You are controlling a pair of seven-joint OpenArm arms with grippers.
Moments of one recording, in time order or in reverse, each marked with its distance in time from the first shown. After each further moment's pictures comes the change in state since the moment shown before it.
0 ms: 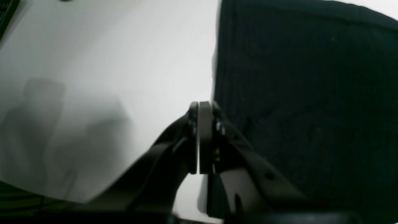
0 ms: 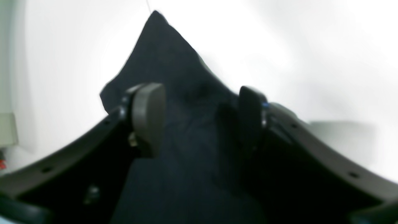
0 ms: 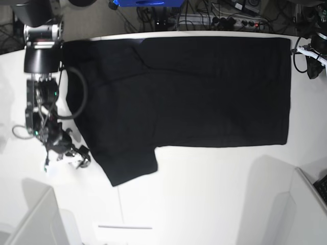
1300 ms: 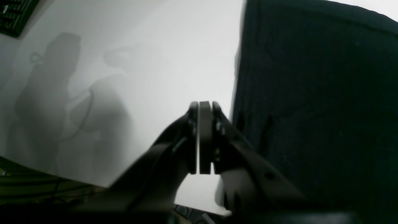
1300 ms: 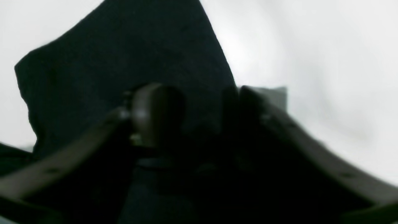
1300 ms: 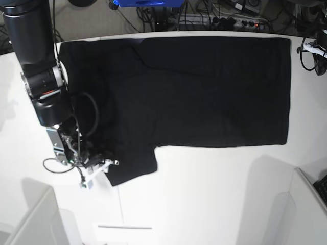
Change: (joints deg) left arm 0.0 0.2 -4.1 -0.3 0.1 0.0 0.0; right arm 23.5 -4.4 -30.2 -44.2 0.2 14.8 13.6
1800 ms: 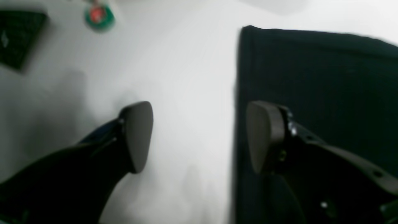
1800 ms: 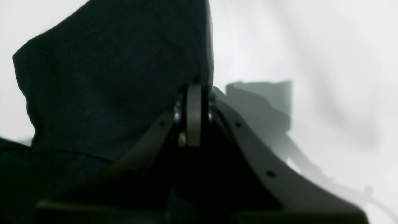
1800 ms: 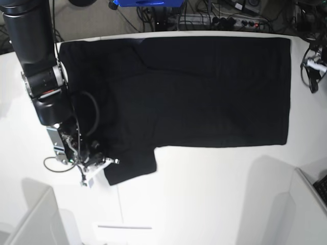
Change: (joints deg) left arm -9.0 -3.6 3.7 -1.0 7.3 0.1 2.2; right arm -0.2 0.0 0.2 0.0 0.5 0.0 -0.8
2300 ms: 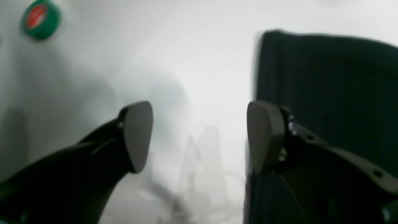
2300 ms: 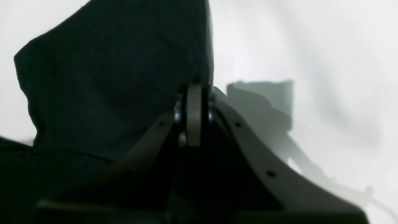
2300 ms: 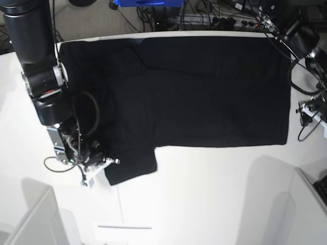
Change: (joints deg) left arm -28.9 -8.3 11.8 -32.7 18.8 -0.1 1.4; right arm 0.0 0.0 0.0 0.0 0.2 0.0 0.0
